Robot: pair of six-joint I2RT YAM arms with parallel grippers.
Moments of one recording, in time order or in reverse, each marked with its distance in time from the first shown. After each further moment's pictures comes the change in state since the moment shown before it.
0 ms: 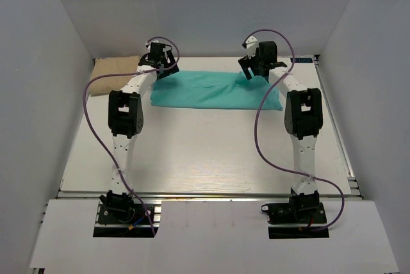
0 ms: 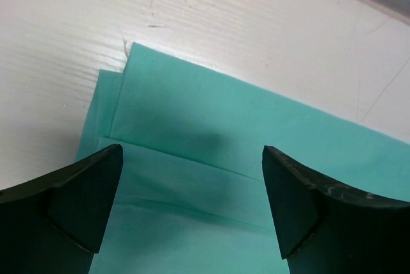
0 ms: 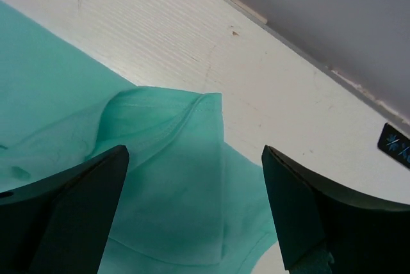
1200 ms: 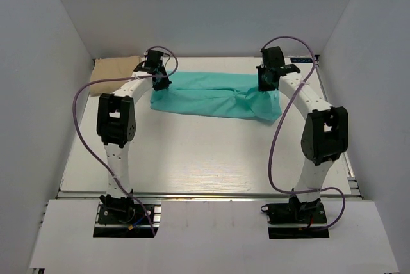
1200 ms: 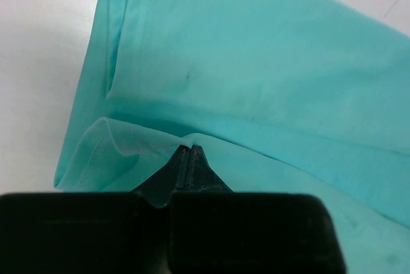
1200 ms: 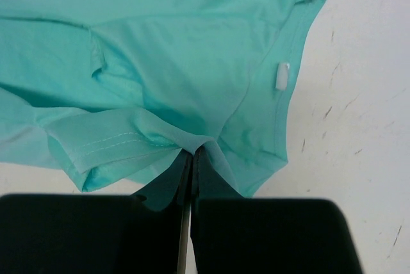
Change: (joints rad) left arm -0.019 -0.279 -0.385 -0.005 0.058 -0.022; right arm 0.071 -0.476 -0.347 -0.422 0.224 0.594
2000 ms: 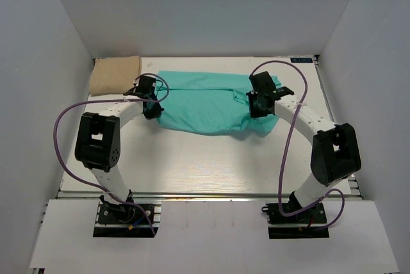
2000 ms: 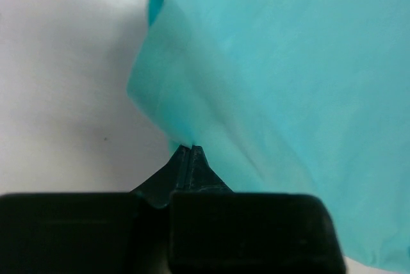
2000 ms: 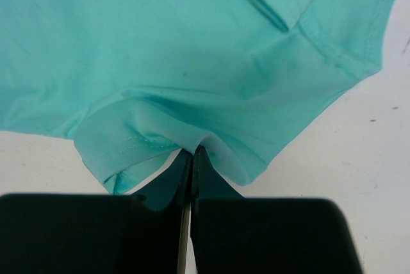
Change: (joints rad) left arm 0.000 -0.383 -0.599 0.041 -0.021 -0.109; right arm 0.154 -0.223 -0.366 0.001 -0.035 0.072
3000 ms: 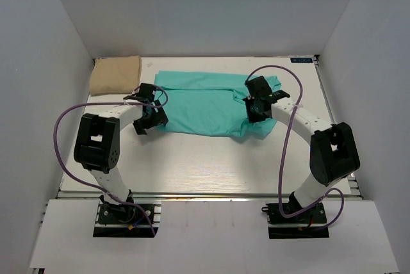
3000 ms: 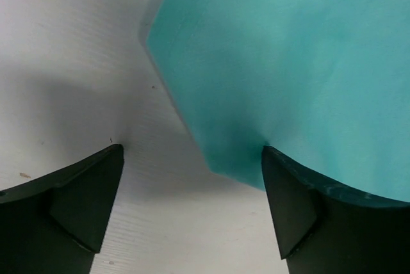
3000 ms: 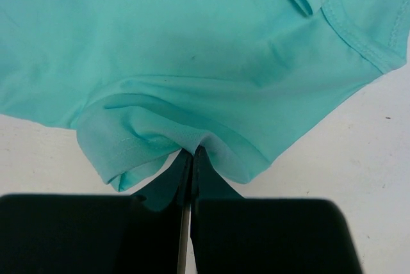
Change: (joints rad) left arm 0.000 -0.017 -0.034 -0.130 -0.028 0.004; right arm 0.027 0.006 -0.024 0.006 0.006 -0.026
